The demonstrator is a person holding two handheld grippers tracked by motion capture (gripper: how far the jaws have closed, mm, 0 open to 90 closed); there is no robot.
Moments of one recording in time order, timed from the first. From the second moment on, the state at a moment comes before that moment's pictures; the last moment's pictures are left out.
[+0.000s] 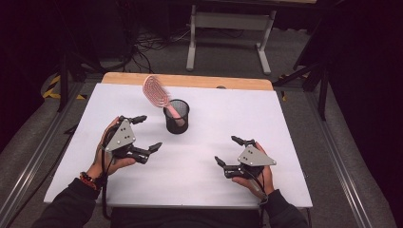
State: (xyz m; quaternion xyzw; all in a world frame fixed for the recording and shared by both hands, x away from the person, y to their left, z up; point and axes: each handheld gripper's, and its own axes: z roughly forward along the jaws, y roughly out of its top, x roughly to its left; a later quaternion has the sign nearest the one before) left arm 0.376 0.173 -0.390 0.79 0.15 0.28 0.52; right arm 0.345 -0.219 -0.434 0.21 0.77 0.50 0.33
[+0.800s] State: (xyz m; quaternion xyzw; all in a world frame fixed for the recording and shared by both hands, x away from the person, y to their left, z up) left arm 0.364 0.189 -0.431 0.81 0.17 0.28 0.48; right arm 0.345 -0.219 -0.434 0.21 0.78 0.50 0.33
